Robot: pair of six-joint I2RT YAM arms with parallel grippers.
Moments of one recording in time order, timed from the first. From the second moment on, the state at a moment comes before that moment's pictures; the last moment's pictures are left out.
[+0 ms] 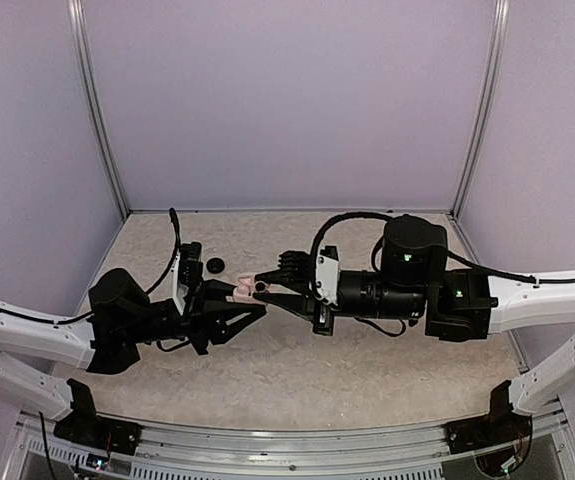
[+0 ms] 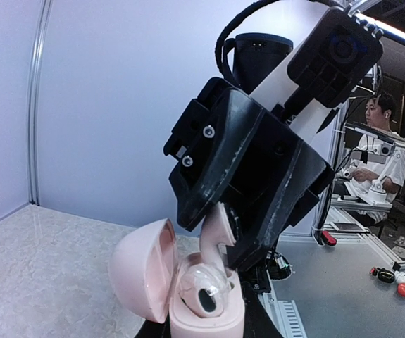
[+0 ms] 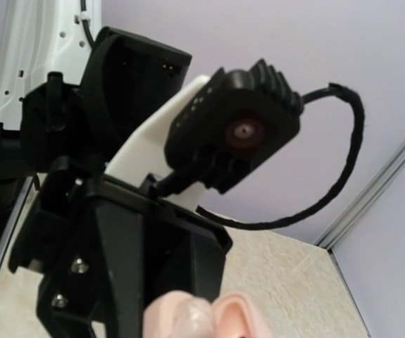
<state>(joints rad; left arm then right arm) -1.02 1.20 0.45 1.02 0.45 -0.22 1.26 1.33 1.02 0.25 -0.14 -0.53</state>
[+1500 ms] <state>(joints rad) -1.02 1.18 0.45 0.93 0.47 -0.14 1.27 1.25 1.02 0.11 -0.16 -0.43</state>
